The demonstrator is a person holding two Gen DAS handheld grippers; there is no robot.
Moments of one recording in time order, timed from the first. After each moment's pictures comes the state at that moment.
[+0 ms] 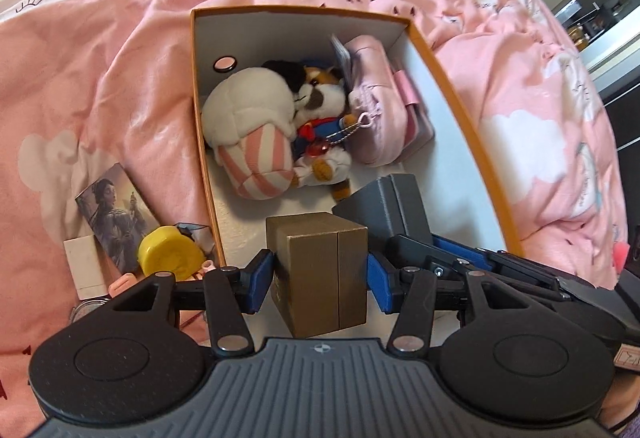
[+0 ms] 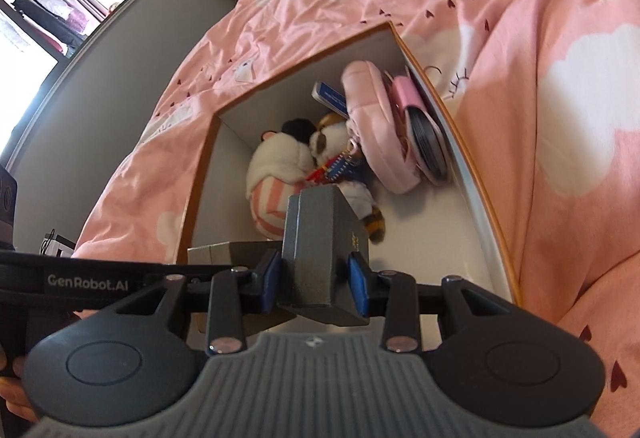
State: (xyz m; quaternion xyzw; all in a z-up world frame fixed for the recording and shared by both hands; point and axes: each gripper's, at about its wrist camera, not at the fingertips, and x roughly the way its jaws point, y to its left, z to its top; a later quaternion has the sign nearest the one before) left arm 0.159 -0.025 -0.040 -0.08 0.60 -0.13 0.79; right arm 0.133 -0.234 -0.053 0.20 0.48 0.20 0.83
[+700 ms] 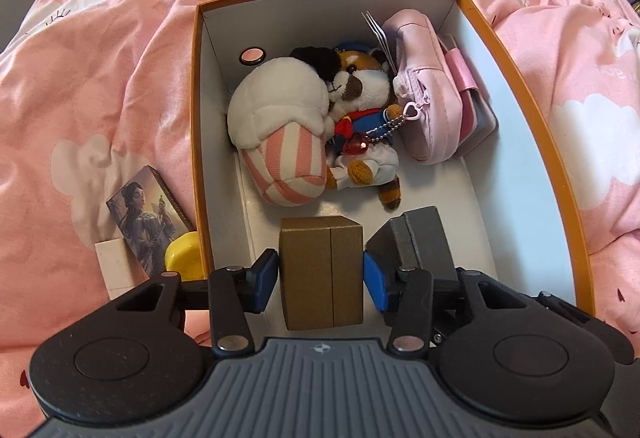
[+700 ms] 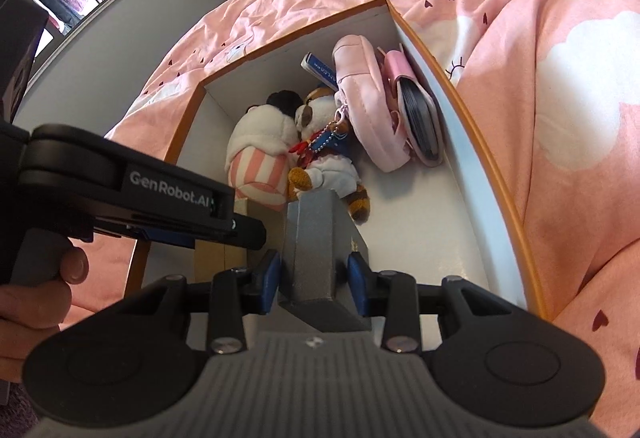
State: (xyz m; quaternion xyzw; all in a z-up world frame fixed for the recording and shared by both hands) left arm 0.180 -0.063 -0.056 0.00 0.62 -0.03 0.78; right arm 0.118 -0.225 -0.076 0.15 0.46 0.19 0.85
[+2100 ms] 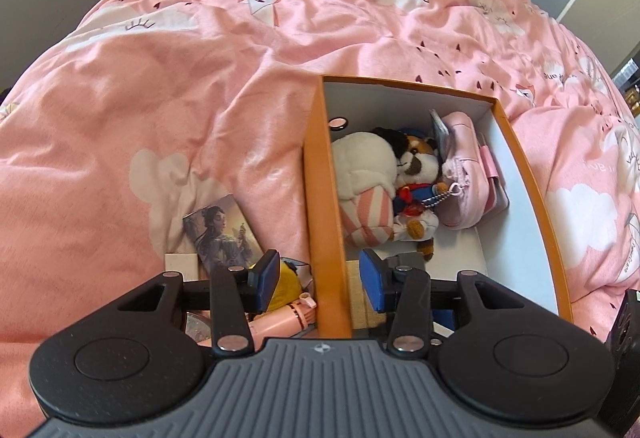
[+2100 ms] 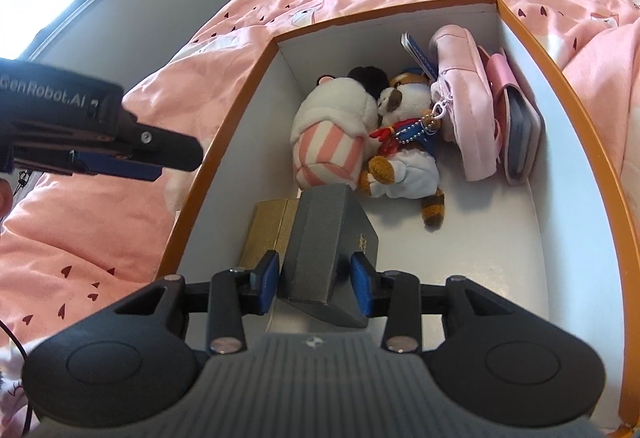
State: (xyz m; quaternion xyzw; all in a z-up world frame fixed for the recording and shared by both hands) left arm 0.151 0.029 -0.010 -0.09 0.54 -0.01 0.84; right arm 0.127 -0.177 -0.079 0.08 0.47 0.27 0.83
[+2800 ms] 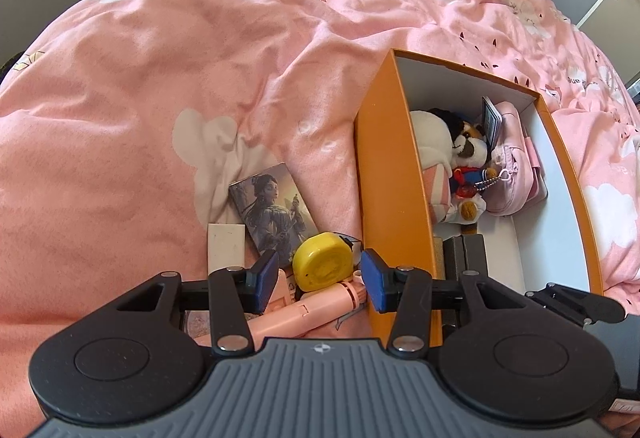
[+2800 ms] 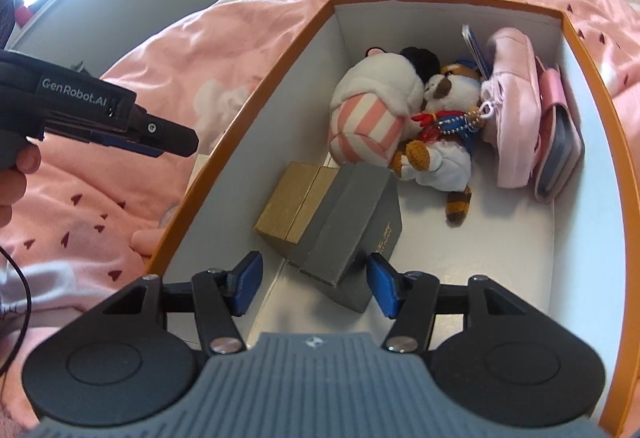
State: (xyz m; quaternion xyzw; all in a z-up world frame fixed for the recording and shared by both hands) left arm 0.137 0.075 -0.033 -0.11 0.55 0.00 0.82; right arm 0.127 -0.162 -0.073 -0.03 0.49 0.35 0.80
